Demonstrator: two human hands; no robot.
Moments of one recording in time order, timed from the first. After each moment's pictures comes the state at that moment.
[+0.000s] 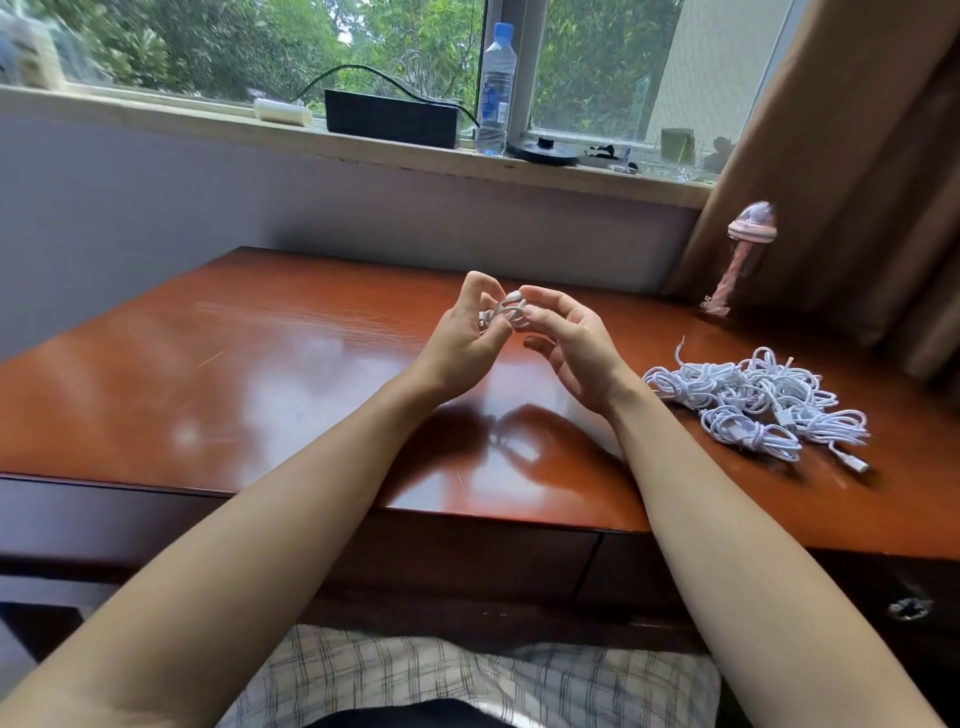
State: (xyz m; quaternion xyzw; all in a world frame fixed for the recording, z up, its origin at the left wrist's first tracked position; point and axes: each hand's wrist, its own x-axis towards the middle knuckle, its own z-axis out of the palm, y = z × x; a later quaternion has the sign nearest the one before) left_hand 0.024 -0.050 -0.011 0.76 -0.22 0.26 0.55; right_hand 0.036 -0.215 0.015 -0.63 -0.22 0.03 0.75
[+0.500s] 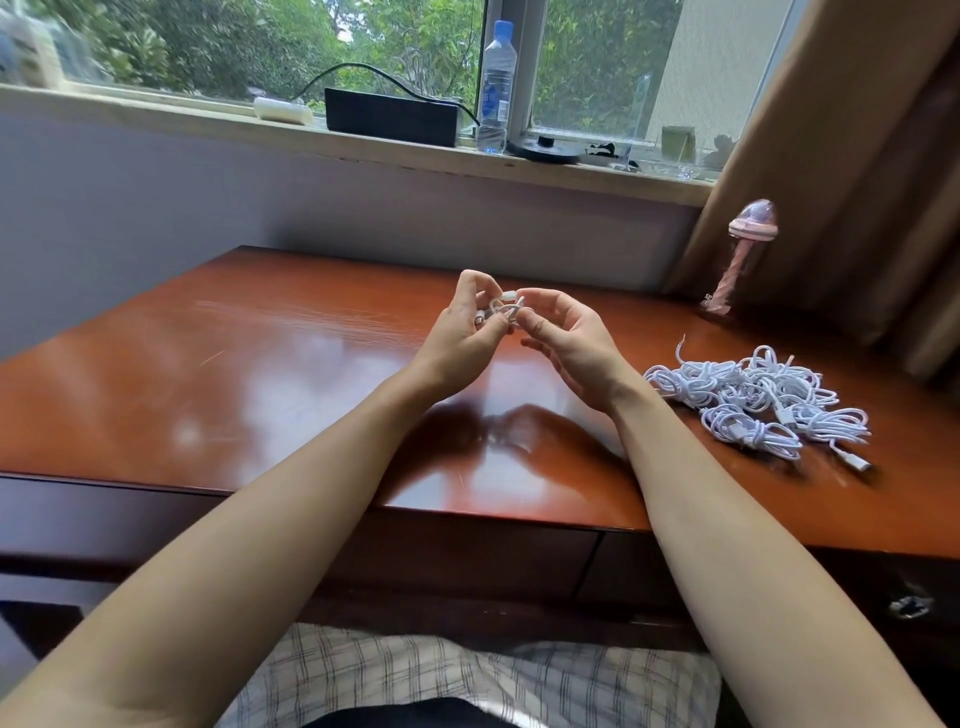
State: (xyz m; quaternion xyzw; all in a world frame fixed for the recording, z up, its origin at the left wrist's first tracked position) left_hand 0.021 -0.051 -0.006 0.73 -0.22 0.24 0.60; right_hand 0.037 -0.219 0.012 -0.66 -0.27 0.00 0.70
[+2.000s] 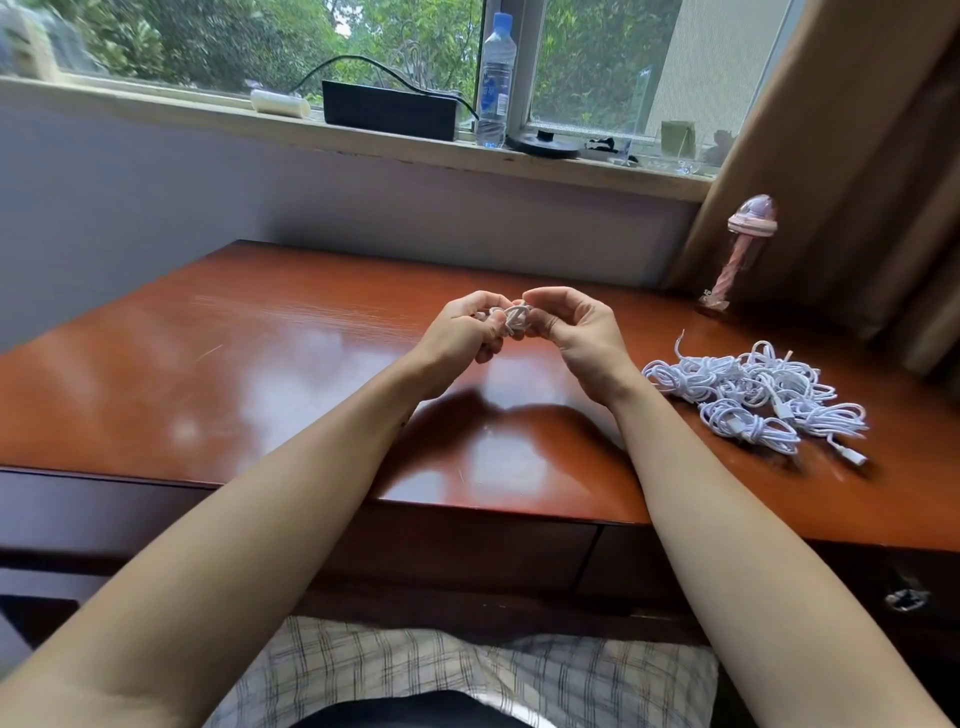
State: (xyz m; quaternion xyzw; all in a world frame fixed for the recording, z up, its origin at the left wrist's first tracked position) left_hand 0.018 -0.052 -0.002 0.69 -0.14 0.09 0.71; right_hand 0.041 -0.223 0.010 -0.70 -0.23 -0.08 0.67
